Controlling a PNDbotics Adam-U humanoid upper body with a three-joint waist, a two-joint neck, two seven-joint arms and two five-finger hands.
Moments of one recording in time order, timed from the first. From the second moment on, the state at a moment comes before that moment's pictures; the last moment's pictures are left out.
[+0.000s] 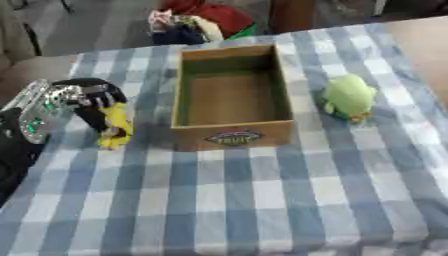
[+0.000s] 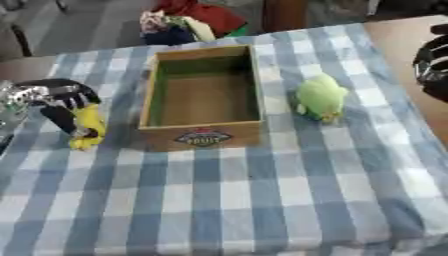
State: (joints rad) left arm -0.73 0.59 -0.27 -0.99 -0.70 0.00 -0.70; right arm -0.43 -0.58 -0.03 -1.50 0.03 -0.02 -0.02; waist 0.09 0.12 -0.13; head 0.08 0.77
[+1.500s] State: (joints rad) left arm -0.97 0.33 -0.29 -1.10 -0.73 0.00 -0.46; right arm -0.44 -0.55 0.02 -1.49 0.04 -0.03 0.03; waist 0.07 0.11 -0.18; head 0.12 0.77
